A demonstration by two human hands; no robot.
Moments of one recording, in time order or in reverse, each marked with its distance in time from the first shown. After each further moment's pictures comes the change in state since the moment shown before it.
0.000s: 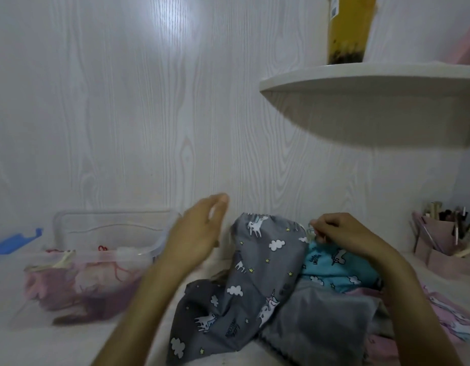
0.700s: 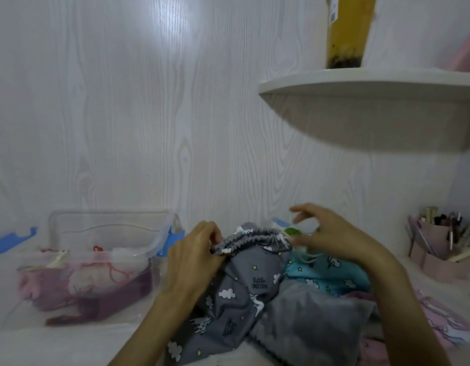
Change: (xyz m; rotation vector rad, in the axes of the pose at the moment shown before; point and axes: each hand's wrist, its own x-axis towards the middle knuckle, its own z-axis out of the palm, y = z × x) left_hand -0.001 -0.051 0.052 0.227 0.297 0.177; right_hand -0.012 -0.031 0.004 -0.119 -0.121 -0.033
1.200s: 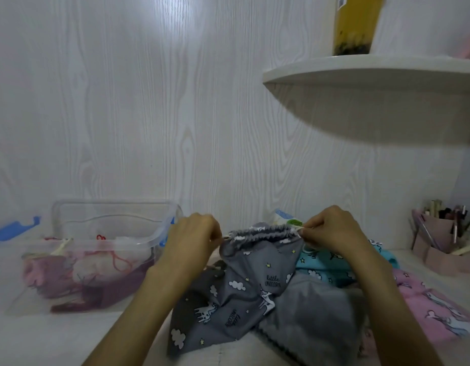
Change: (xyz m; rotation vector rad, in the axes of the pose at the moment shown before) left_hand 0.019 0.003 -0.027 0.313 -0.355 0.054; right_hand 0.012 0.016 0.017 -0.148 0.245 0.122
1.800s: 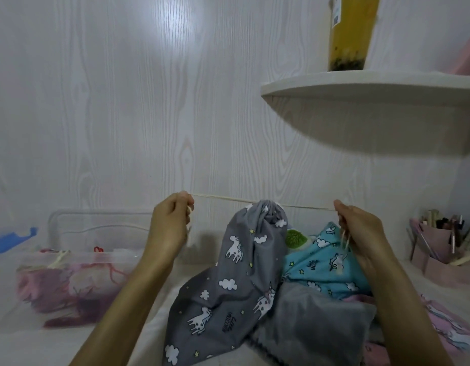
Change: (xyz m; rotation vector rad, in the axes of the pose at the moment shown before) left_hand 0.009 -0.004 -0.033 -1.118 0.363 -0.370; right_hand 0.010 0.020 -0.016 0.905 0.299 0.231
